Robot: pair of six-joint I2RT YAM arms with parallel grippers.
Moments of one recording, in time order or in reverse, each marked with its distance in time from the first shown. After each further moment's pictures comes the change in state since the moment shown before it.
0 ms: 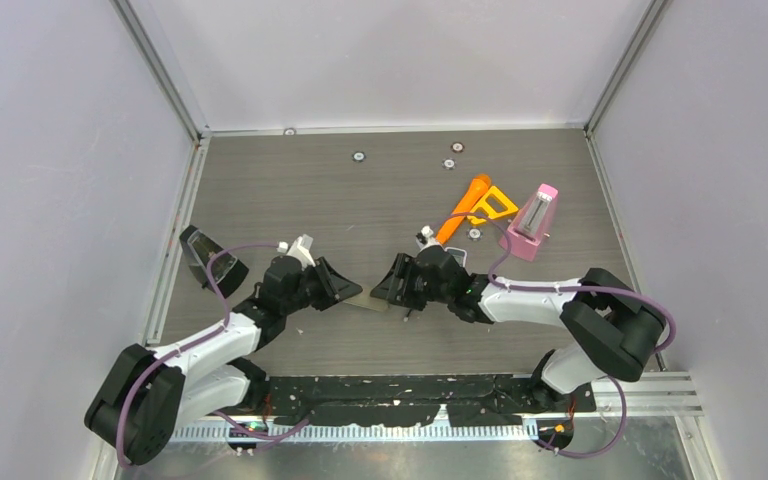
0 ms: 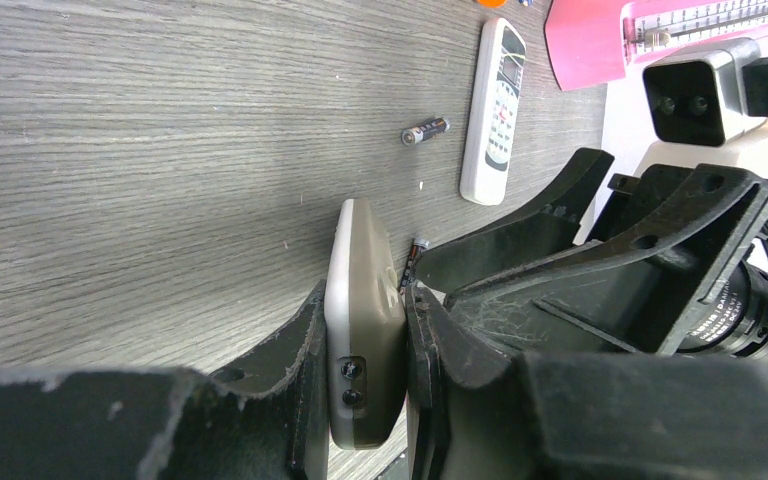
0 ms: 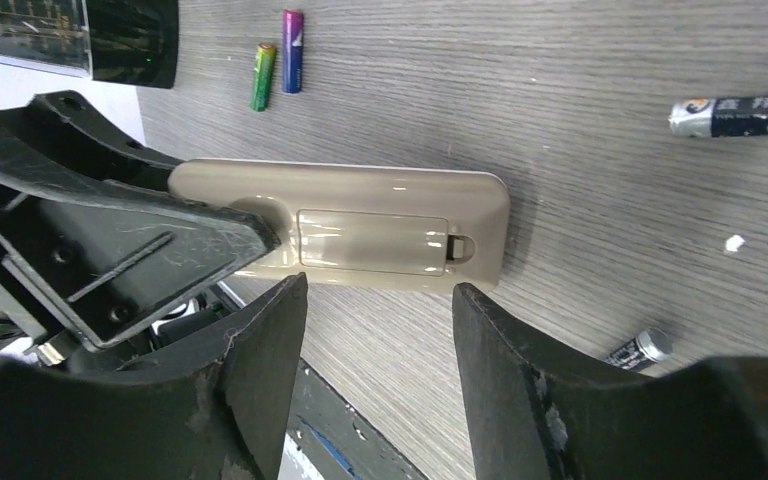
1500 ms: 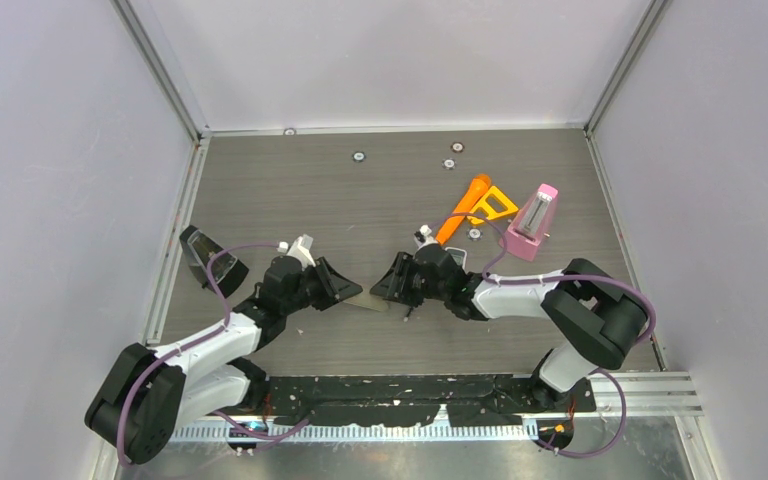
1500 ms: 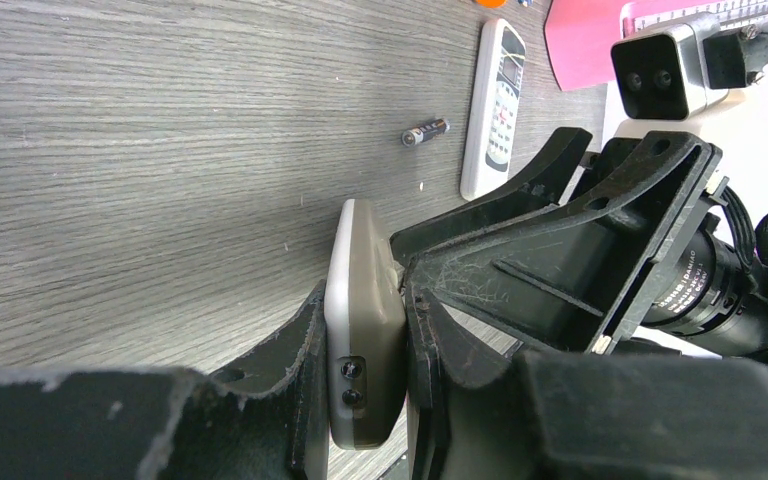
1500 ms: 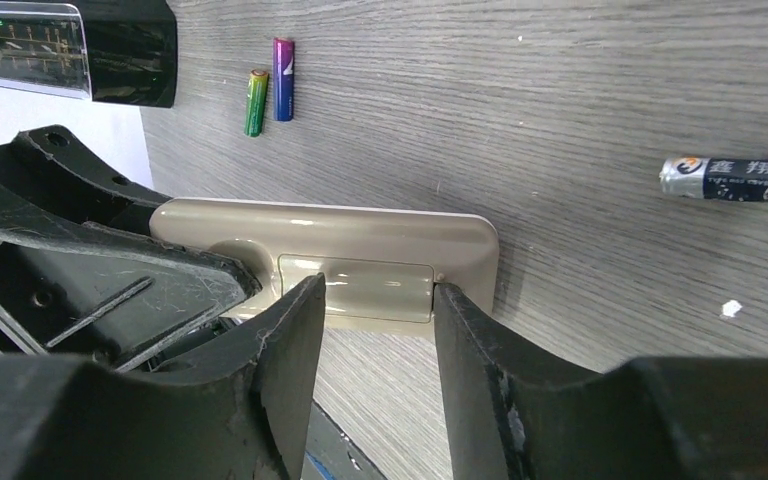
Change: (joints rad) left arm 0.000 0.005 -0.002 0.010 0.000 0.004; right arm -0.026 0.086 -0.001 0.115 -0.021 0.004
